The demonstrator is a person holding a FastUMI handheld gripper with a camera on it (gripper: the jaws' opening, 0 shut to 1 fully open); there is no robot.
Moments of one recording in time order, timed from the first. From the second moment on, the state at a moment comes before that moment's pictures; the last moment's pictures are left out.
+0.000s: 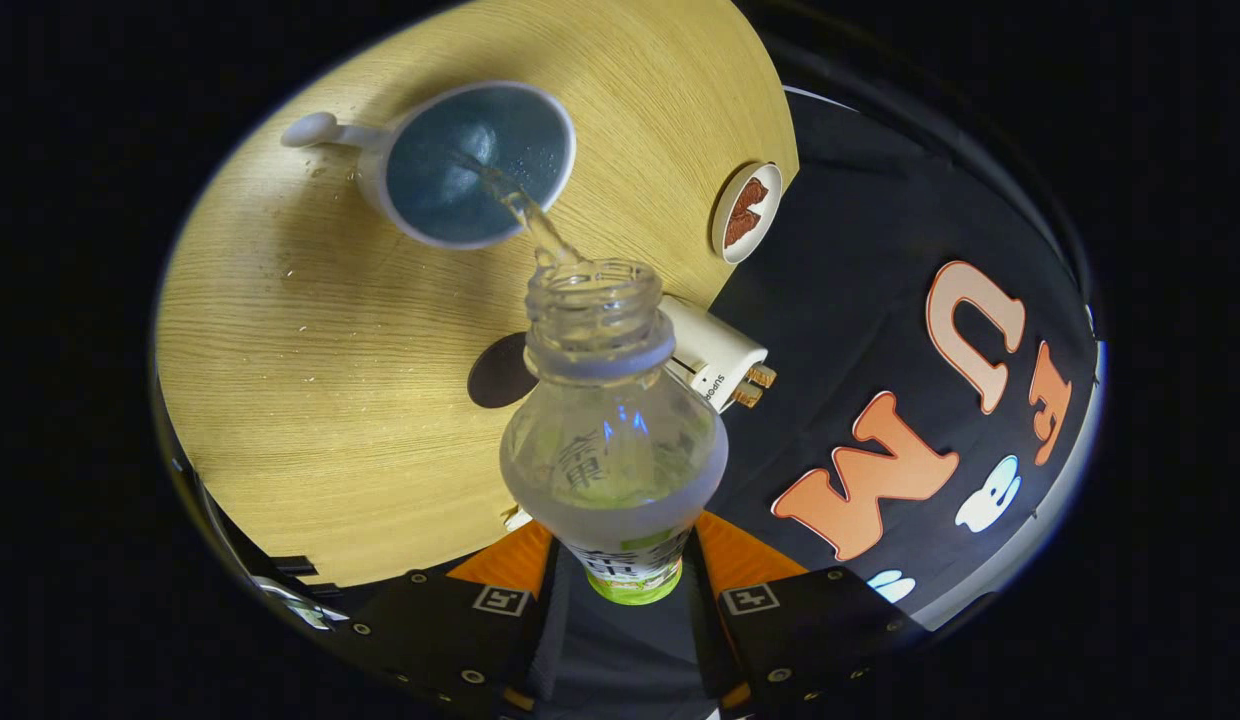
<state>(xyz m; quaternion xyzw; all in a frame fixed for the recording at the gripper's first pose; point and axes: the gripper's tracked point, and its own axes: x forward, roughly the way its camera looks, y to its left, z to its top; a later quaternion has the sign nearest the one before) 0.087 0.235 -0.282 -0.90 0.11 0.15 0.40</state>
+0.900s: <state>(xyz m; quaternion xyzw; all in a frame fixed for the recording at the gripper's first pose) 0.092 0.244 -0.270 -0.92 0.09 0.14 0.36</state>
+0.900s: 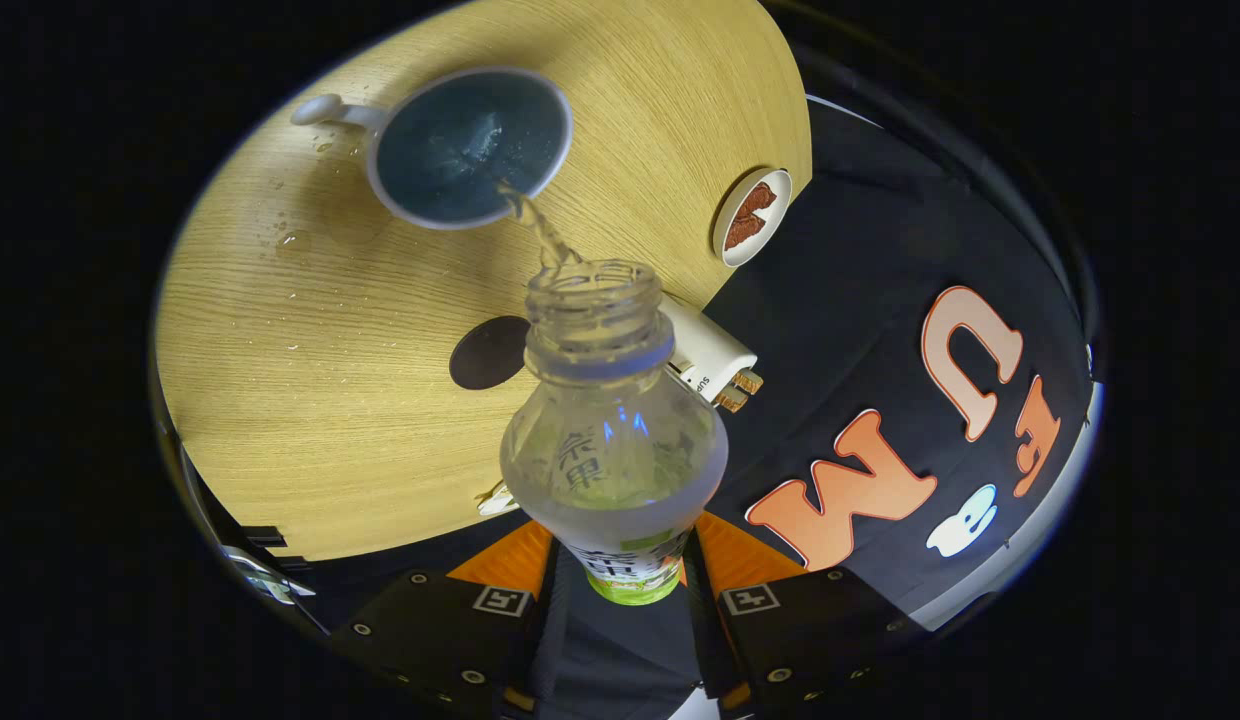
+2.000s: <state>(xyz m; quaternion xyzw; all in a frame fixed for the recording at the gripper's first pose) 0.094 0.250 -0.255 -0.94 0.08 0.13 0.31</state>
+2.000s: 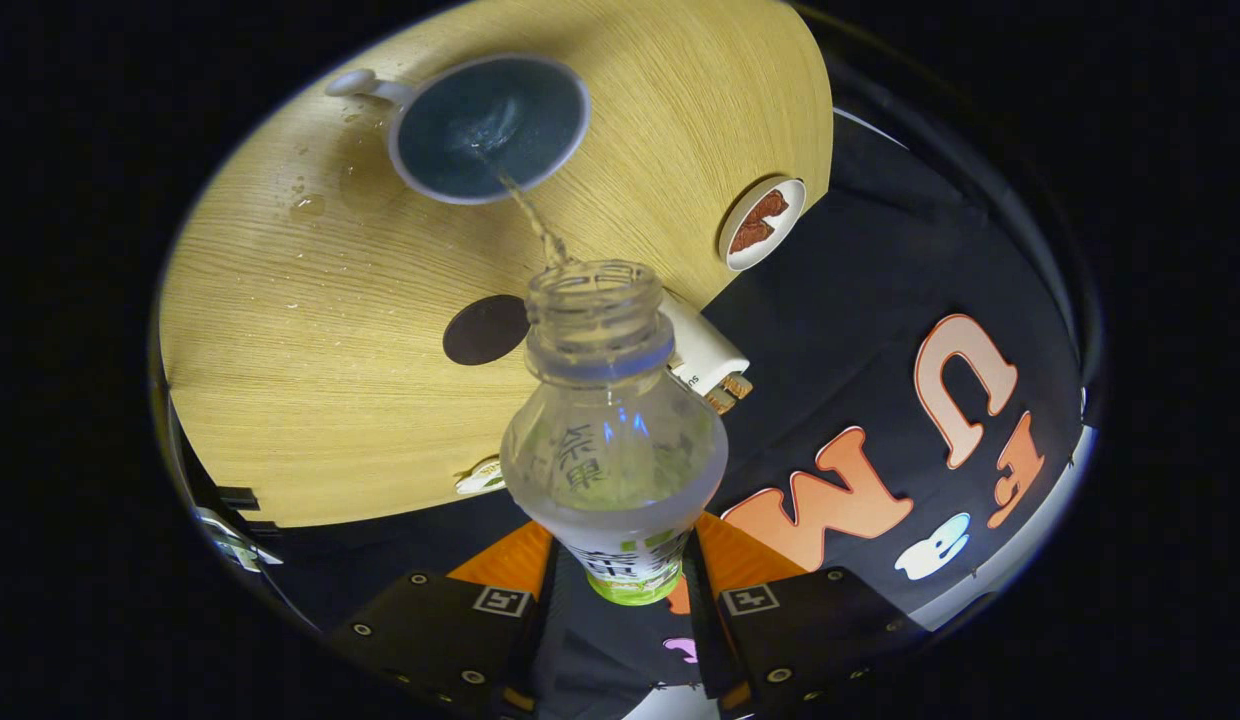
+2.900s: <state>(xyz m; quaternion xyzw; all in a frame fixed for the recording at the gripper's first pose) 0.093 0.244 -0.265 -0.92 0.09 0.15 0.35</state>
